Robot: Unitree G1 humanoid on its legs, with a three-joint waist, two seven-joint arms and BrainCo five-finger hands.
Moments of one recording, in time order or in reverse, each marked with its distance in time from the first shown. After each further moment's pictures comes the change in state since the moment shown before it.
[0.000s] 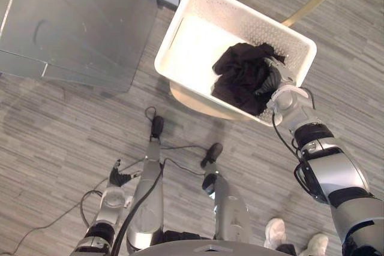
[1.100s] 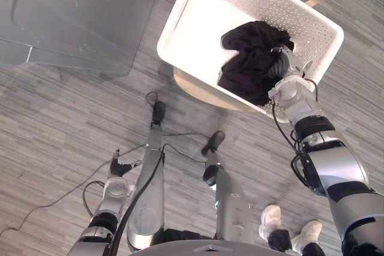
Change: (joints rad) left arm -0.060 -0.006 -0.011 -0.001 -0.019 0.007 0.053; right arm -0.042 0.009 -0.041 0.018 0.055 0.001 -0.084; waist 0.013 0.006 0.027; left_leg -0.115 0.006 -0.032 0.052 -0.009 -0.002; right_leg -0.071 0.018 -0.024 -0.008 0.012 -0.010
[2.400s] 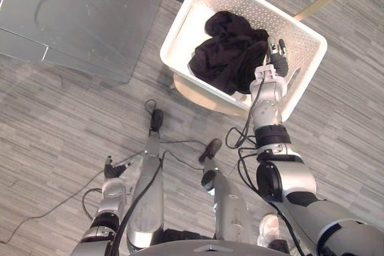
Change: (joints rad) left arm -0.006 -0.042 0.126 0.006 -0.177 0.024 0.042; right arm 0.066 0.415 -0.439 -0.325 1.400 -0.286 -0.123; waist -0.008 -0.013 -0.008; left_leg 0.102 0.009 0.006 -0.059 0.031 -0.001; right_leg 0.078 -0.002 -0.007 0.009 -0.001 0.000
